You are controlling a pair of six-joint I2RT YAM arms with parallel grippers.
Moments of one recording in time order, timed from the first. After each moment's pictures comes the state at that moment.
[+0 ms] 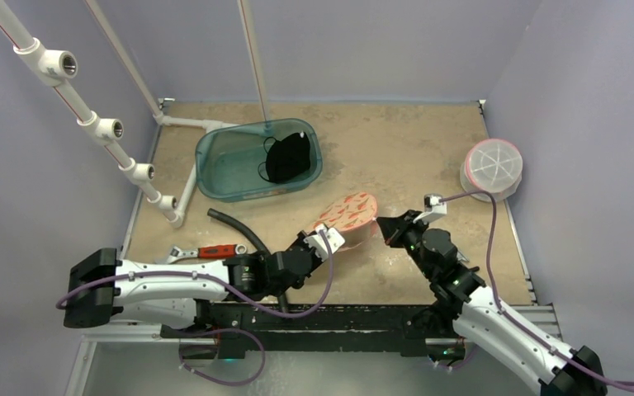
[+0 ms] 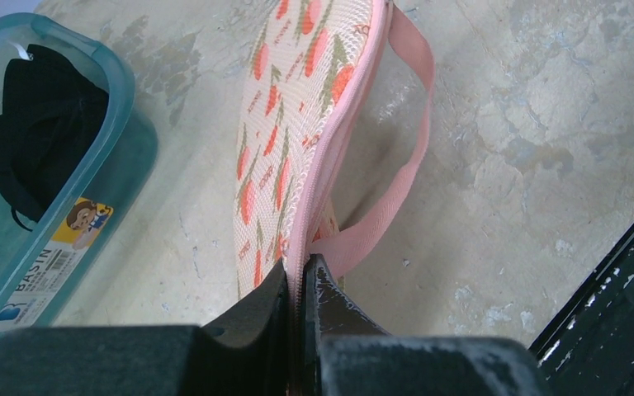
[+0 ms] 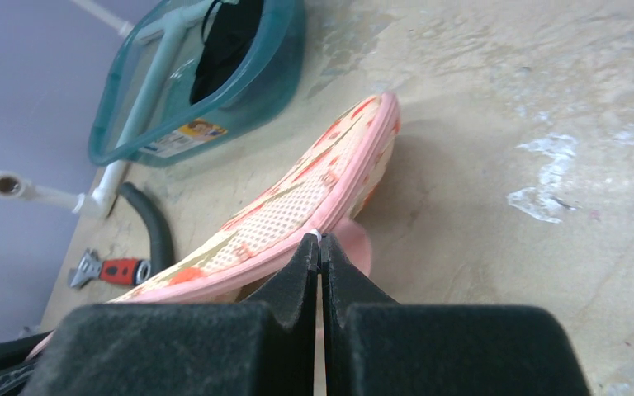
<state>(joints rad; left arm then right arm) -1.36 1.16 0.65 0.01 -0.62 -0.02 0.64 0.55 0.21 0.12 0.20 0.70</state>
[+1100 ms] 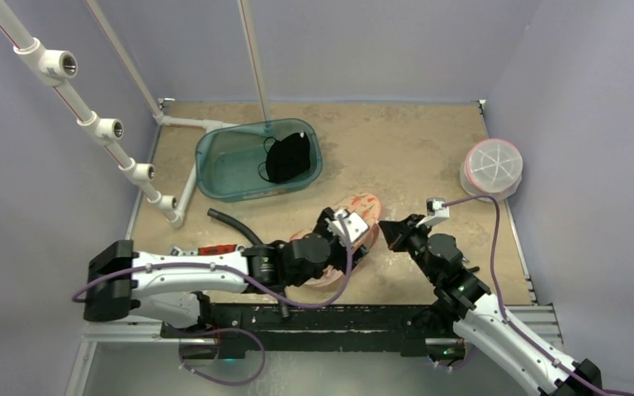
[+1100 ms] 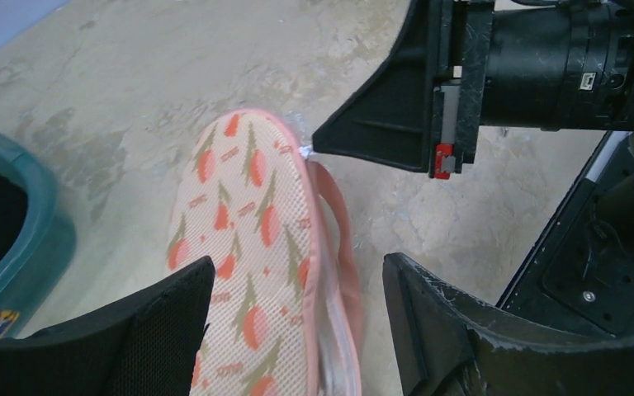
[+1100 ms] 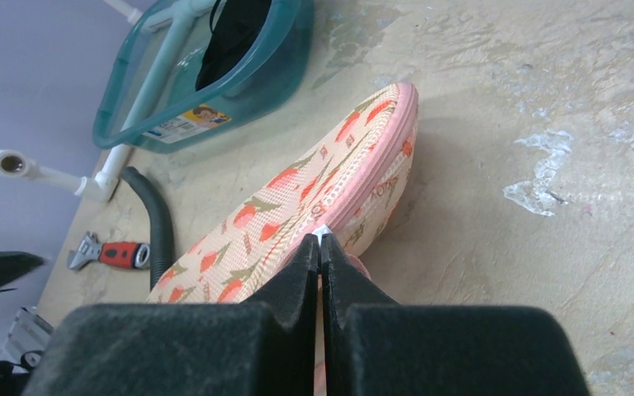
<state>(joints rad) -1.36 1.25 0.83 0.11 -0.52 -0.10 0.63 0.43 0.19 0.03 0.19 0.67</state>
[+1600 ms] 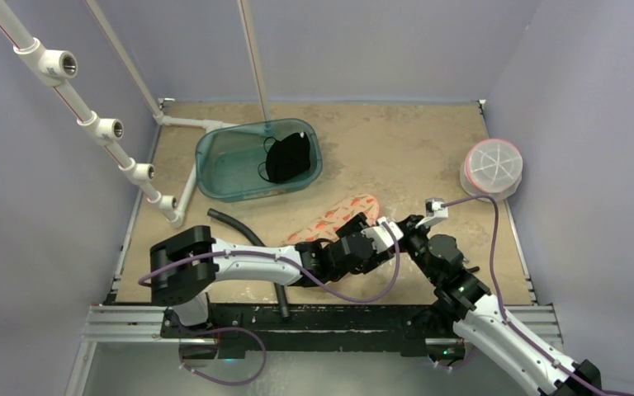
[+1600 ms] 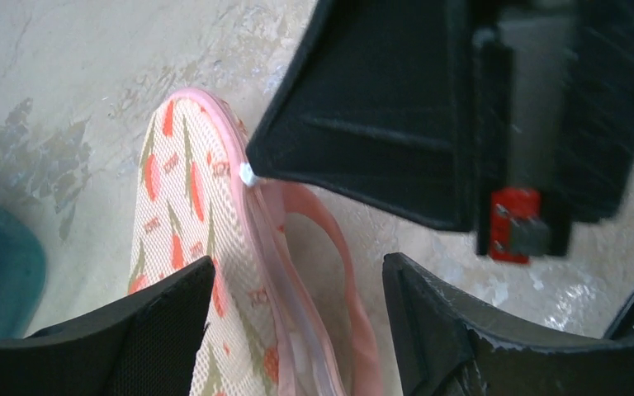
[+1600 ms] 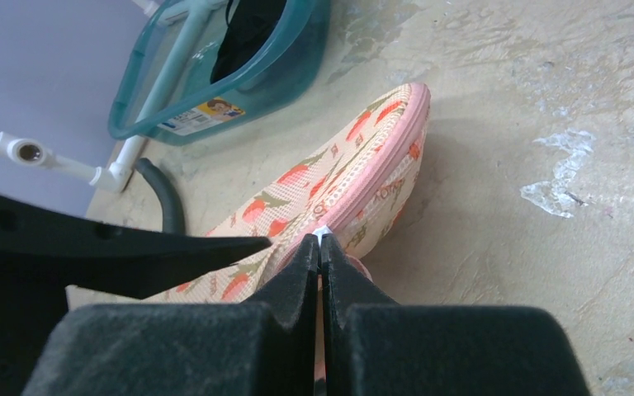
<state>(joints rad) -1.33 1.67 0.99 0.17 -0.50 0.02 0.63 0.42 0.18 0.04 0.15 0.67</state>
